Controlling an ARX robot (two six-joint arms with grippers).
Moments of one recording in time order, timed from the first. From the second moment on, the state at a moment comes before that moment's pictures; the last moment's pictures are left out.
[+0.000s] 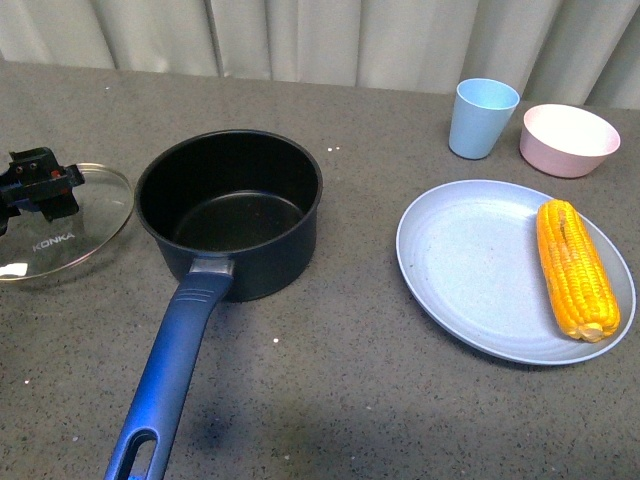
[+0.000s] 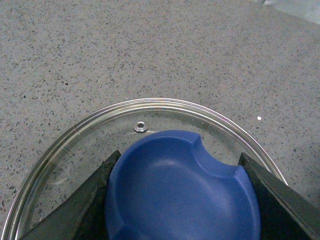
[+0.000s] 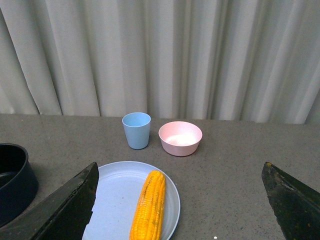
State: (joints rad) left arm 0.10 2.28 0.74 1.17 -0.02 -0.16; right arm 0.00 0.00 0.01 0.00 0.00 -0.01
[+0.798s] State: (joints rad) left arm 0.09 2.22 0.72 1.10 -0.03 -0.15; right arm 0.00 0.00 0.01 0.00 0.00 -0.01
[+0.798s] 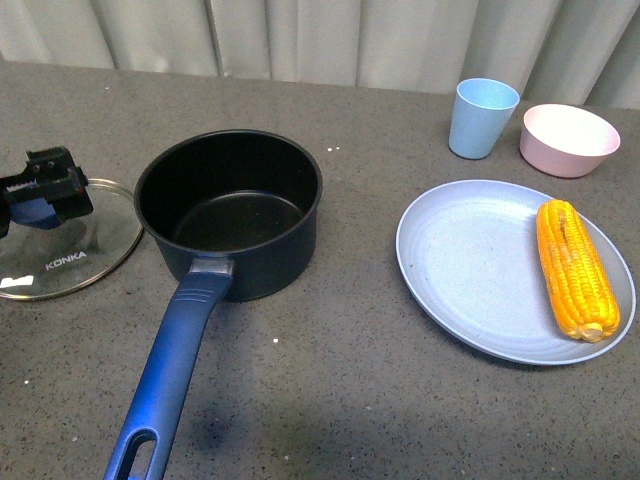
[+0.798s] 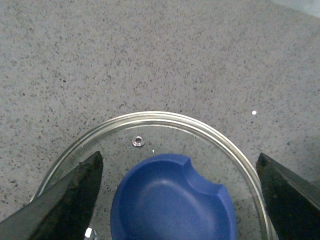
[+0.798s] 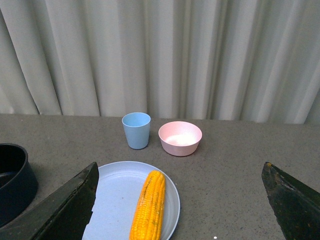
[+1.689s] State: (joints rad) left arm 0.04 1.23 0.13 1.07 0.01 -0.01; right arm 0.00 0.00 0.01 0.00 0.00 -0.01
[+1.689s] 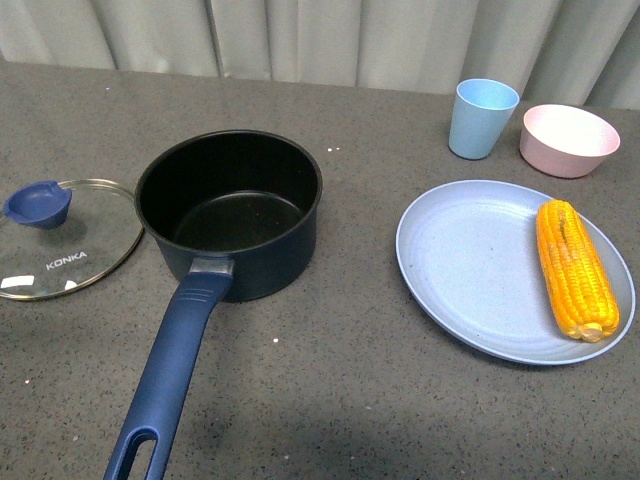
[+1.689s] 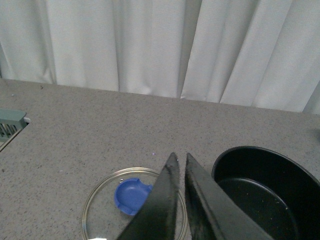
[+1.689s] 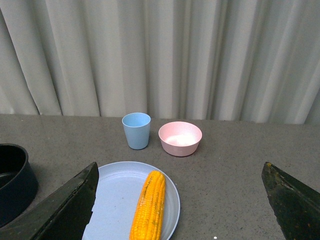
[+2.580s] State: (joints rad) left arm 0.00 0.51 0.02 0.50 0.00 -0.01; right arm 0.00 0.00 0.01 0.00 0.00 -0.01
